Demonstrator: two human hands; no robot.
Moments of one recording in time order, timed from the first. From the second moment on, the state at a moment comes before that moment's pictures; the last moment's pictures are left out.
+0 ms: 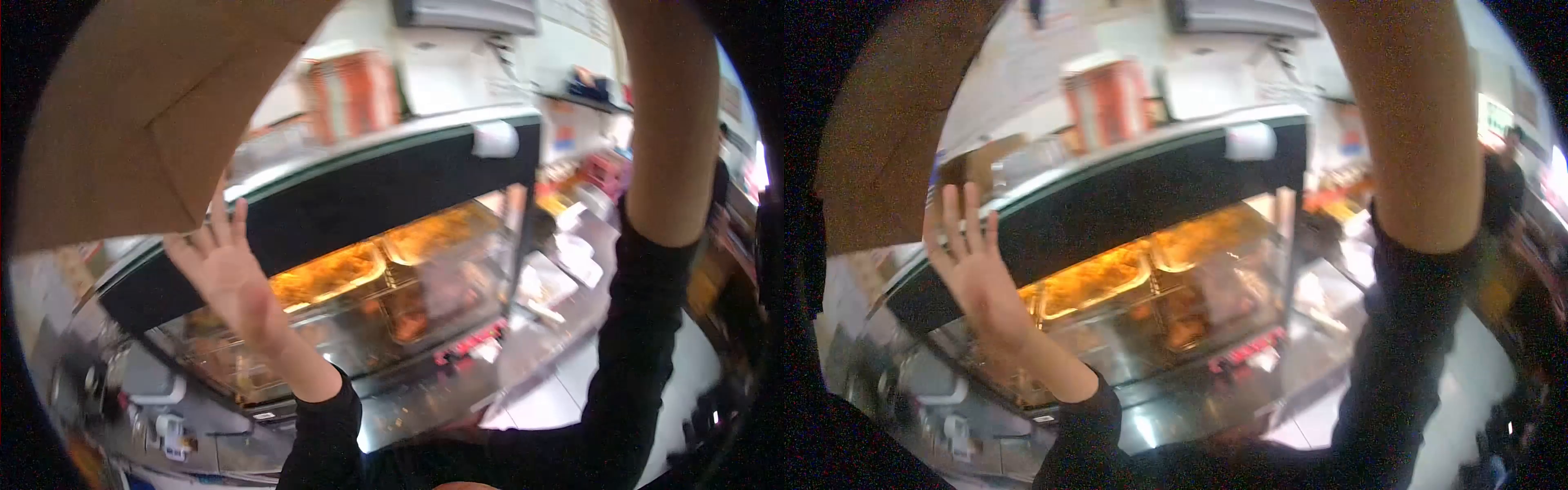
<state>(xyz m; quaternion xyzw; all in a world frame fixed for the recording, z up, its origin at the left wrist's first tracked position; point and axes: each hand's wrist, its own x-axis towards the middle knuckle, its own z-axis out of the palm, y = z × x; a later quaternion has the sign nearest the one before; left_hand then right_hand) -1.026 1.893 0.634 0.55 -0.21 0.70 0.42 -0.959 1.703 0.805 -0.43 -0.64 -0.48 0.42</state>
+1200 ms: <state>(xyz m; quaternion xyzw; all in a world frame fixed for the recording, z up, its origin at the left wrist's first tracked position) -0.472 1.473 0.247 0.66 -0.07 0.05 0.75 -0.205 1.231 0.249 -0.92 -0.36 -0.06 0.13</state>
